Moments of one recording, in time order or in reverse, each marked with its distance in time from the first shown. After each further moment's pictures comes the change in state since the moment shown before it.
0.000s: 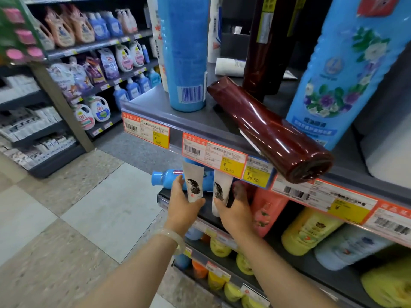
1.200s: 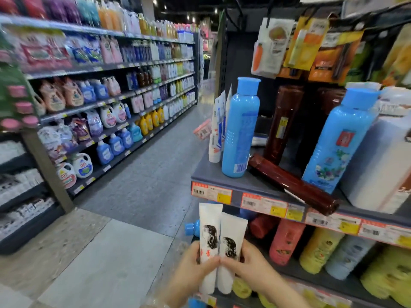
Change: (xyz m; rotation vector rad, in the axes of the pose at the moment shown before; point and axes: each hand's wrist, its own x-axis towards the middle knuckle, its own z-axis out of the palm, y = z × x) left_hand -0.035 0.023 -0.160 -0.119 -0.561 -0.047; right_hand -0.113 -0.105 0.029 0.102 -0.233 -0.099
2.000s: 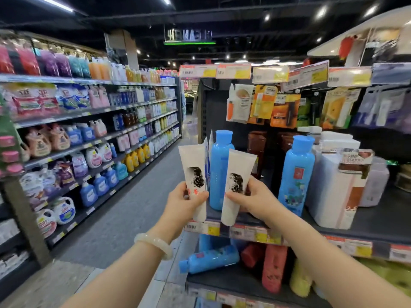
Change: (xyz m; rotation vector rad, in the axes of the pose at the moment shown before) left_hand 0.000 0.206 -0.024 -0.066 0.098 0.442; right_hand -0.001 -0.177 -0.085 0.045 0.228 -0.325
